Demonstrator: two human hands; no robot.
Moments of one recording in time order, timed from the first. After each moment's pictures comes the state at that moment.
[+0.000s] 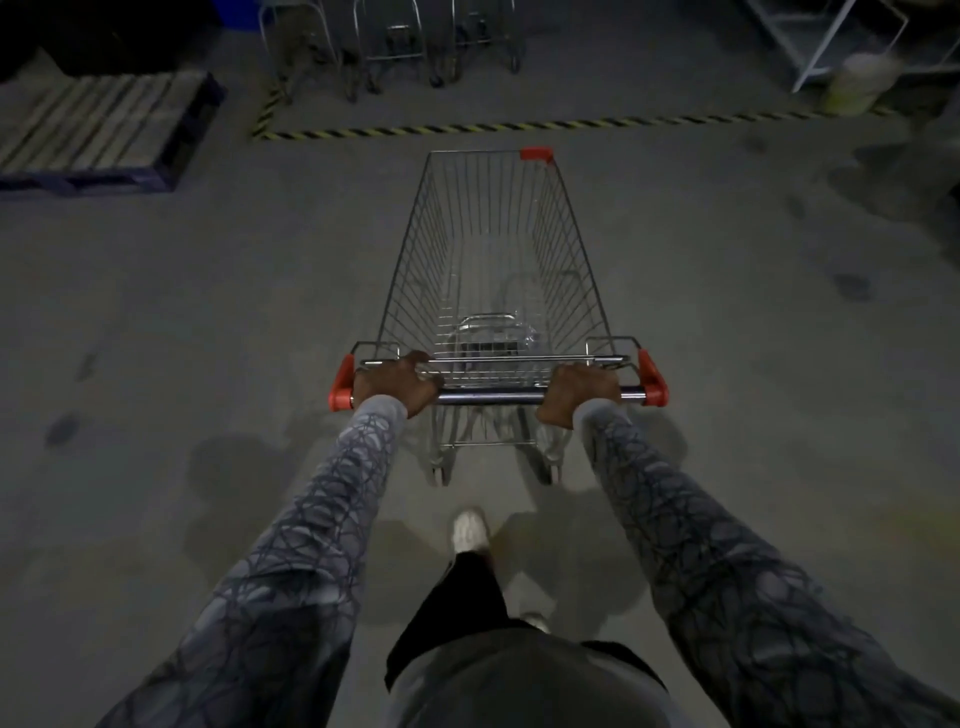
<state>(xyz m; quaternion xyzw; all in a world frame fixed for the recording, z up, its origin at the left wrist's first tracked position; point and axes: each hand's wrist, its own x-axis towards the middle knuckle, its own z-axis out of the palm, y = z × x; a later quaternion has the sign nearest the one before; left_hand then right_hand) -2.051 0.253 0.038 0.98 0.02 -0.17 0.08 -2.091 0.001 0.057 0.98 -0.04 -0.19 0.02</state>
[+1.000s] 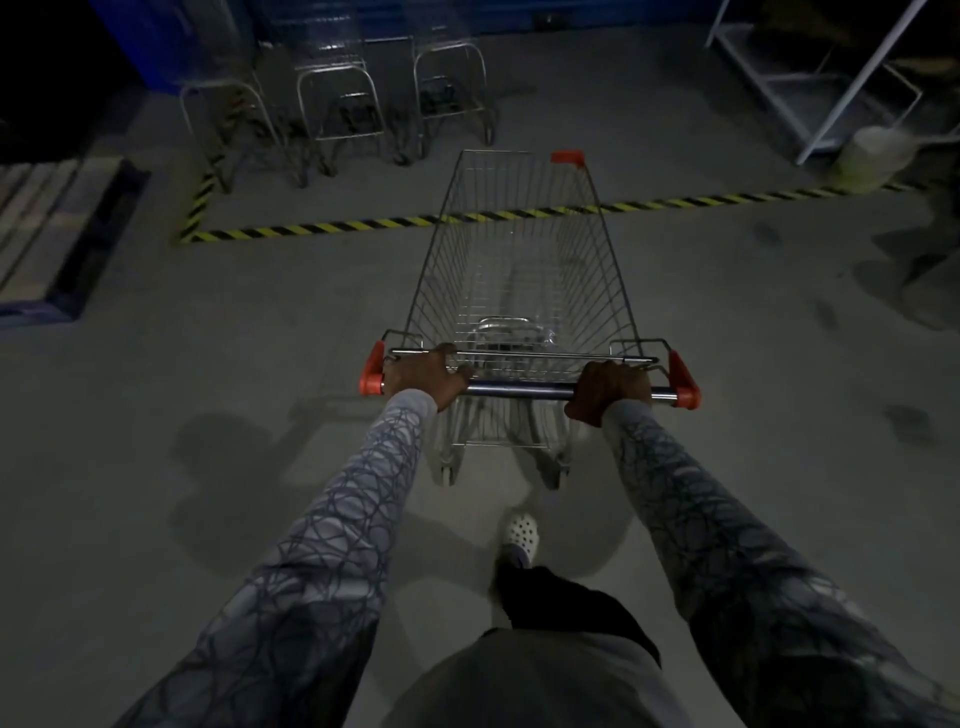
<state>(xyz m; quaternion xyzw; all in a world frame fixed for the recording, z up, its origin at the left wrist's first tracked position) -1.302 0.148 0.033 0.98 -0.05 -0.16 0.07 -1.361 -0.103 0.038 0.97 -0.12 -0.19 0.03</state>
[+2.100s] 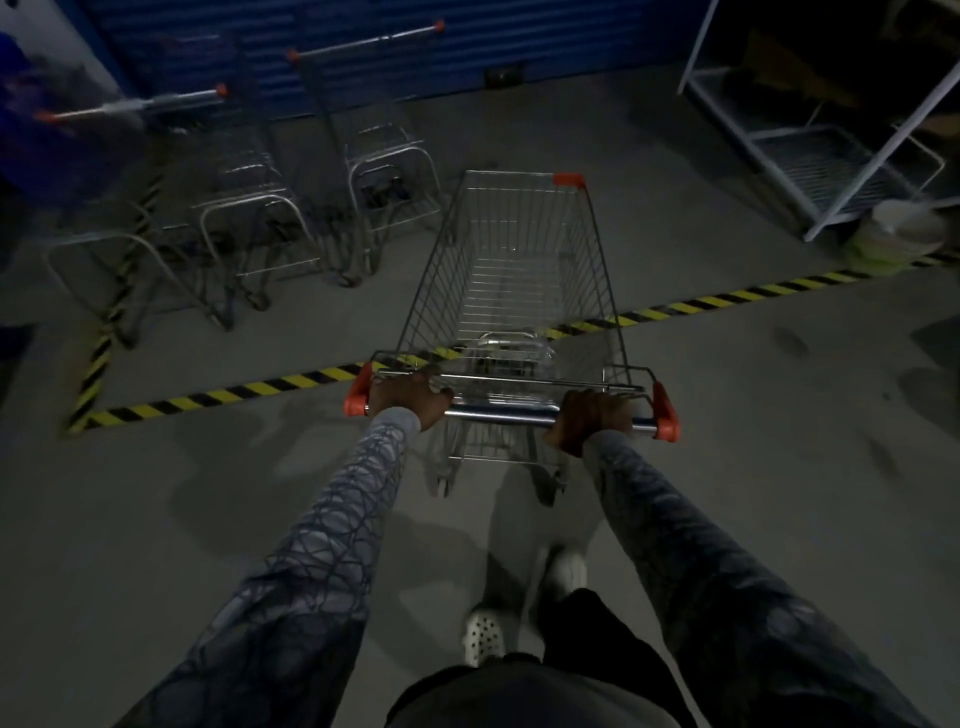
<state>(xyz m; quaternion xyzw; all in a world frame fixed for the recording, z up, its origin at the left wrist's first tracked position) -0.527 -0.036 0.053 0.97 -0.09 -0.22 0.04 -0.625 -0.267 0.050 0.97 -0.15 -0.21 0.00</state>
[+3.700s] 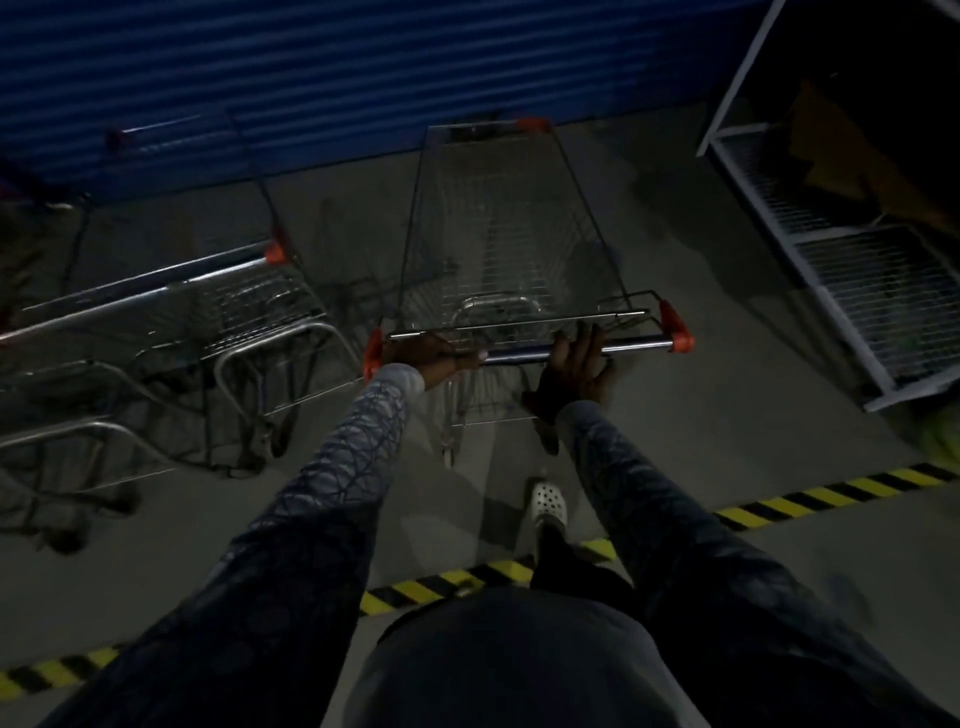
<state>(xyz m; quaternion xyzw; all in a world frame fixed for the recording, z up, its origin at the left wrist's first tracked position) 0.400 -0.532 0.056 0.96 -0.14 -0.23 0.07 0.320 -0.730 0.002 0.96 -0.21 -0.16 -0.10</state>
